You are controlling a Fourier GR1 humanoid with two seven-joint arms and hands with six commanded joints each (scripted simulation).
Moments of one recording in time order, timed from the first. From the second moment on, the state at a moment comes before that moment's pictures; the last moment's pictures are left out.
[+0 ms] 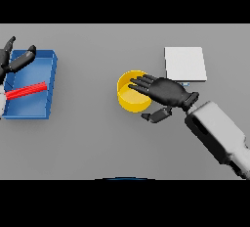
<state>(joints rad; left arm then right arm) -0.46 0.52 -0.01 -1.22 -0.14 -0.09 0.47 -0.53 -0.42 0.57 -1.33 0.82 0.32 -0.23</state>
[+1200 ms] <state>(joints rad) -0.48 0.54 -0.01 -1.18 -0.16 -0.11 0.44 -0.69 -0.34 0.69 -1.11 0.87 0.44 -0.28</state>
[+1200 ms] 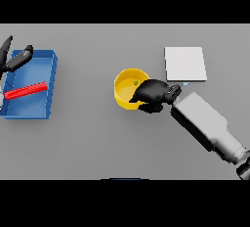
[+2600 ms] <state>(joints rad) -0.46 0.54 0.01 -1.25 -0.11 -0.11 0.49 -0.75 -0.53 0.50 -1.27 0.80 0.51 -0.08</state>
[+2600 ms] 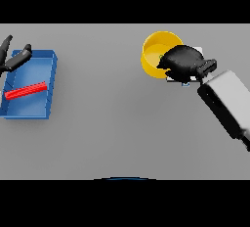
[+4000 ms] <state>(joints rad) -0.46 0.54 -0.01 -1.28 -0.12 -0.12 0.57 -0.84 -0.48 0.39 -0.71 0.85 0.28 -0.16</state>
